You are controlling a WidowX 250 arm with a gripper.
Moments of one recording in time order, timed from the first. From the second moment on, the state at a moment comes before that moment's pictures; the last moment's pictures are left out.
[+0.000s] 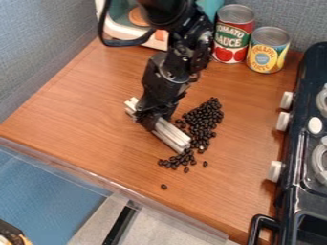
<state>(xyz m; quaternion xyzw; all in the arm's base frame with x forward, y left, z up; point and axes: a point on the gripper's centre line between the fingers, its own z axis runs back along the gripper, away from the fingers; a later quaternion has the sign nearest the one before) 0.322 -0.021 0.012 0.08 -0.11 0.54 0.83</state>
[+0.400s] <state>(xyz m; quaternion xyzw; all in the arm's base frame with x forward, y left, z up) 0.332 -0.030 0.014 0.08 -0.11 0.55 0.83</state>
